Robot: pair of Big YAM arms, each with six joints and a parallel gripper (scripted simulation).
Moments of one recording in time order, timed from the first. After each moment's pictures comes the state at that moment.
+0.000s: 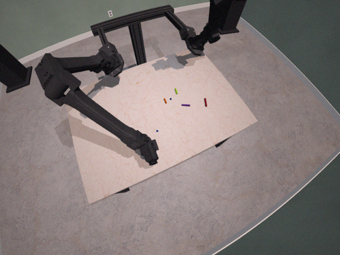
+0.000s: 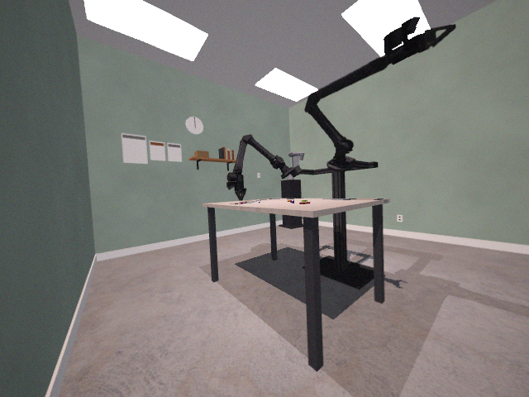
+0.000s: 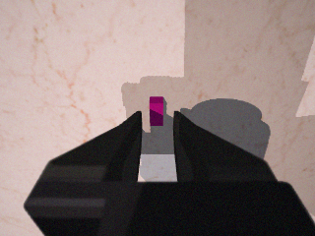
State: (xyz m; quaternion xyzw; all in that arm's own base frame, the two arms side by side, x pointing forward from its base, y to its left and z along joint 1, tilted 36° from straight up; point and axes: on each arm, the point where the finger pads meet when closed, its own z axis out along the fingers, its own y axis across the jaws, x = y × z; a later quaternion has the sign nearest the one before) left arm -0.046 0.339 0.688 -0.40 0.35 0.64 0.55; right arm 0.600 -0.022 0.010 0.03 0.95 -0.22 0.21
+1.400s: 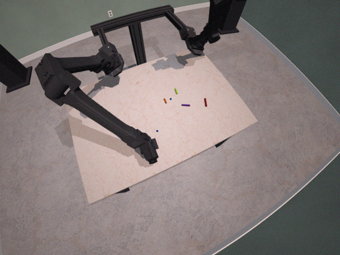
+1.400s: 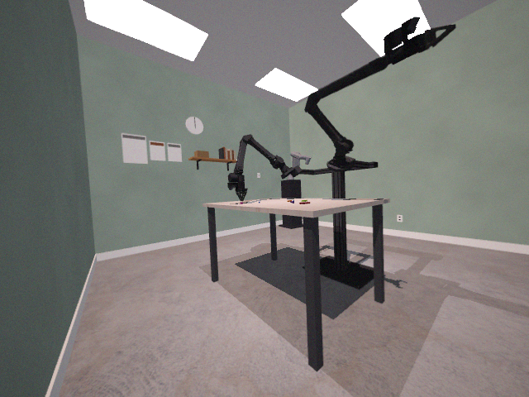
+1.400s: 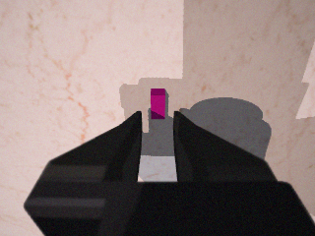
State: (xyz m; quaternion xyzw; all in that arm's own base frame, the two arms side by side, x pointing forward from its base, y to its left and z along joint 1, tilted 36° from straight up) left arm -0.046 0.339 0.688 -0.40 0.35 0.64 0.55; right arm 0.594 -0.023 0.004 0.03 0.95 -0.22 0.21
